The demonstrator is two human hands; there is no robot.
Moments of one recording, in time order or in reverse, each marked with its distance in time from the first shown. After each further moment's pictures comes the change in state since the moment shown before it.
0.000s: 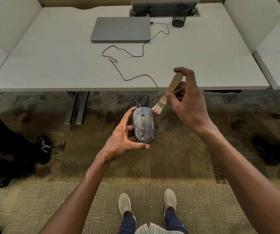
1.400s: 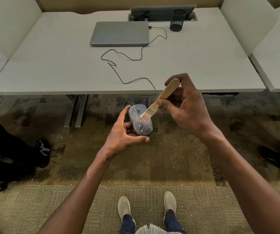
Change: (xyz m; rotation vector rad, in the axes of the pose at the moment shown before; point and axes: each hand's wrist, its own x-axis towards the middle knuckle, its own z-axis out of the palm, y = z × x) left_hand 0.012 0.012 0.002 0.100 0.114 0.028; right_hand -0.009 -0.027 -0.016 0.160 -0.163 -0.064
